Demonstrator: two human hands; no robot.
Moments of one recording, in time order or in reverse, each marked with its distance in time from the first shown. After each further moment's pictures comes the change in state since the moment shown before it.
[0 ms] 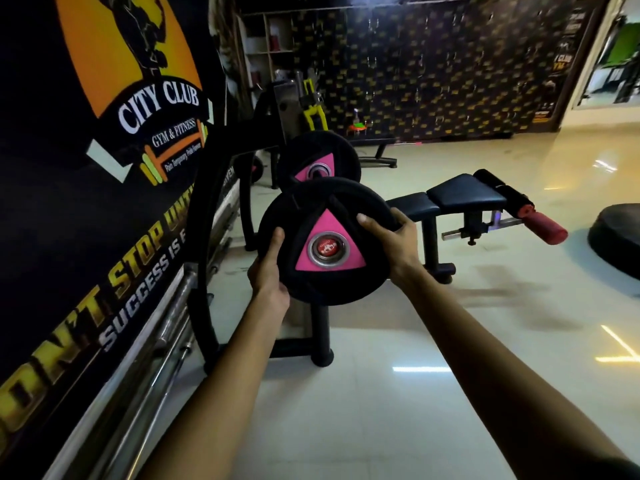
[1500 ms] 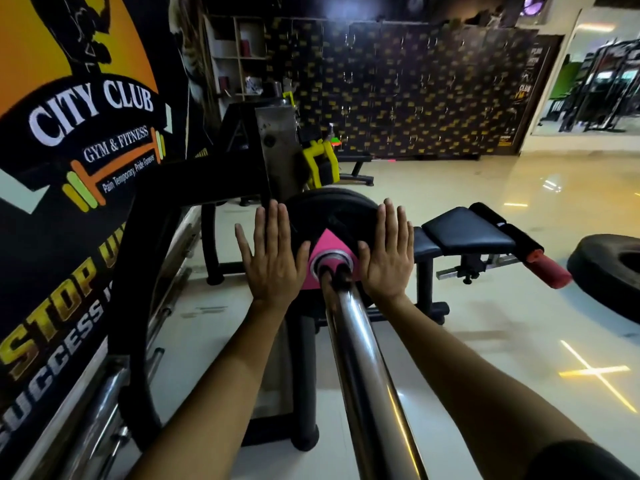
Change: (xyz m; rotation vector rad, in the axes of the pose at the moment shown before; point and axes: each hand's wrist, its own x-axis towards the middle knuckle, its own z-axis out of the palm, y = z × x) left_hand 0.343 0.014 0.082 1.454 0.323 1.601; right_hand 0.290 0.127 0.069 -1.267 0.385 -0.754
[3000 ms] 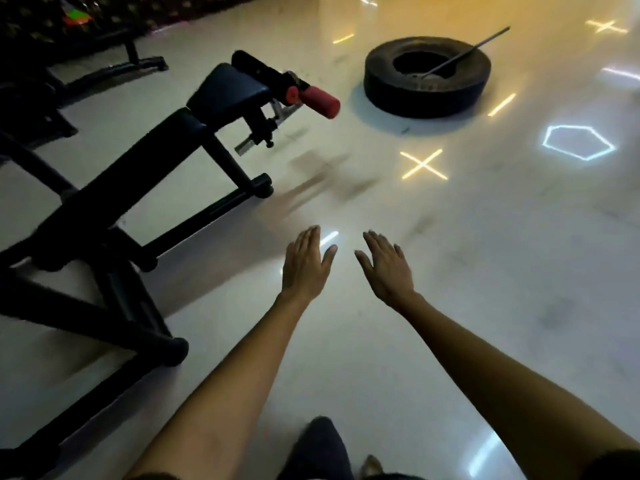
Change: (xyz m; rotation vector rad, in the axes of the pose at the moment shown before) left_hand -0.240 0.586 -0.091 -0.718 -1.325 0.180; right_hand -0.307 0.431 -0.372 -0.113 -0.786 0.878
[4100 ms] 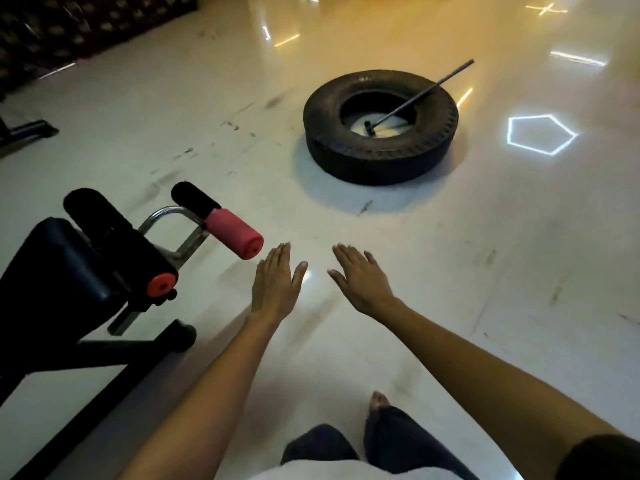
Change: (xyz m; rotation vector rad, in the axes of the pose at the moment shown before) left_hand 0.866 0.129 0.107 0.084 -0.094 0.024; right_hand 0.824 0.243 -0.170 -0.161 -0.142 -0.031
